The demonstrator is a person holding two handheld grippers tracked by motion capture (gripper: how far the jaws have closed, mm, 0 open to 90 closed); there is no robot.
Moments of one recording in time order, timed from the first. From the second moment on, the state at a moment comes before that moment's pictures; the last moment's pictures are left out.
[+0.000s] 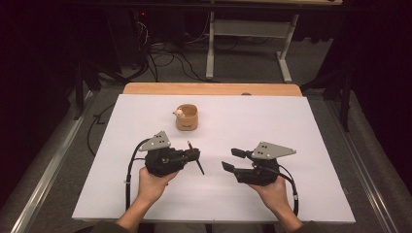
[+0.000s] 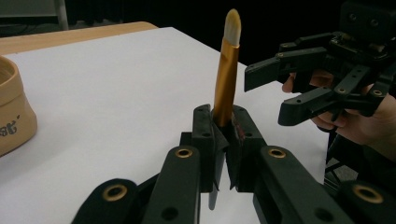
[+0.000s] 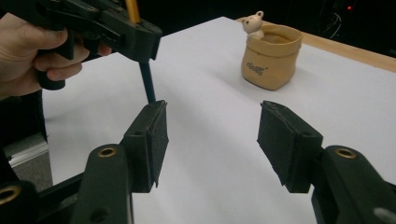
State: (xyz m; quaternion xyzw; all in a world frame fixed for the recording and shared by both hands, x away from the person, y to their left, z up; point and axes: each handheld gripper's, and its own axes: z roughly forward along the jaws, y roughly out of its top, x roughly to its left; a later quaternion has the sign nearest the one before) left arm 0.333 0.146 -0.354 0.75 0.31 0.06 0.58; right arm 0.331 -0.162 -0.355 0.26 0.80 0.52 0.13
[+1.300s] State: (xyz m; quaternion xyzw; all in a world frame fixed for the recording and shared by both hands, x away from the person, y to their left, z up) left arm 0.333 0.152 -0.353 0.75 0.31 0.07 0.58; right arm 0.333 -0.253 -0.366 0.33 0.75 0.55 0.18
